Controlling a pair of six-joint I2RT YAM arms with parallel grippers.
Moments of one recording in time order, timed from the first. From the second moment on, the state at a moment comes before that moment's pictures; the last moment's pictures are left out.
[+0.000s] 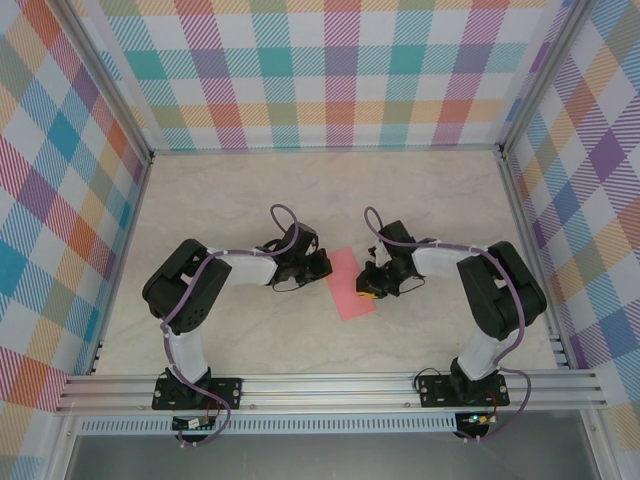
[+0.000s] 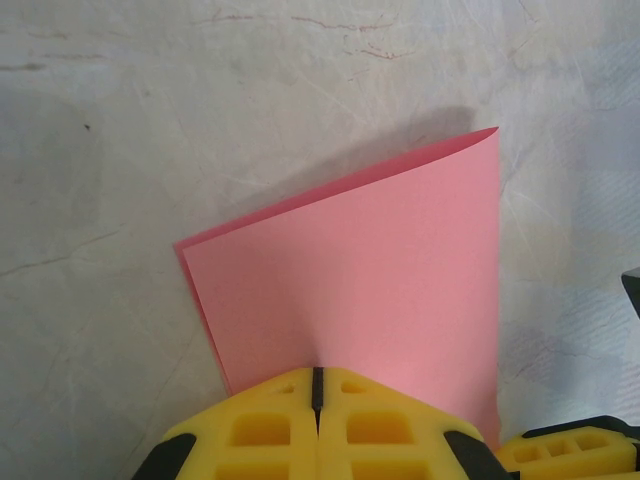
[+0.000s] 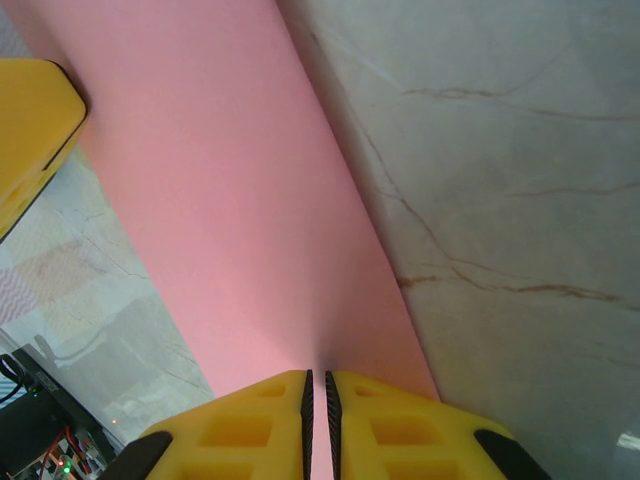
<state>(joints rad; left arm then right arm) -0.66 1.86 0.92 0.04 0.26 -0.91 0.47 1.71 0.82 -0.38 -0.59 0.61</state>
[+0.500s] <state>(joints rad) -0.66 1.86 0.92 0.04 0.26 -0.91 0.47 1.58 0.67 -0.32 -0.56 0.66</state>
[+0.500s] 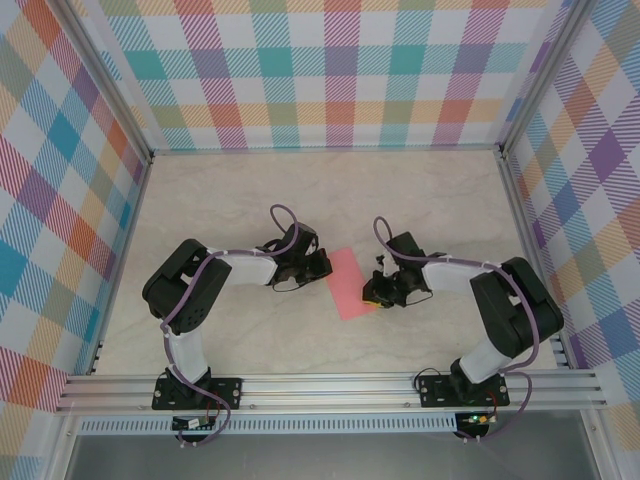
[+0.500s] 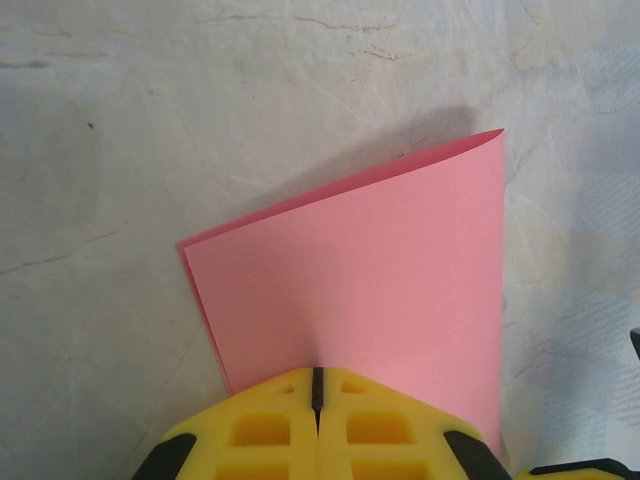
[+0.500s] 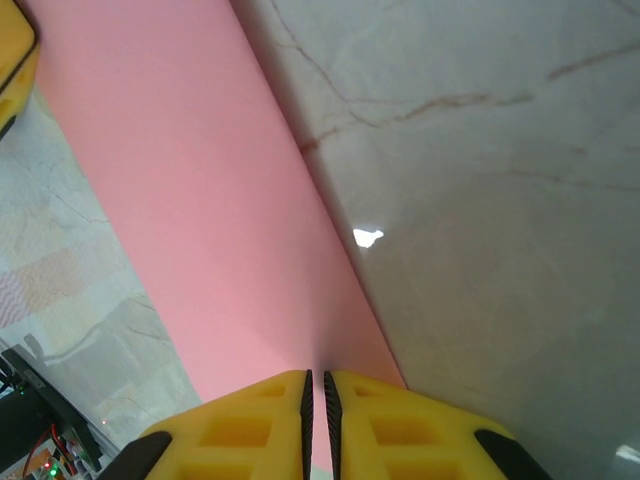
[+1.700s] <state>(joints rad) -0.66 1.84 1.01 0.01 0.36 -0.84 0.63 1.56 0.67 -0.21 -0.49 0.85</state>
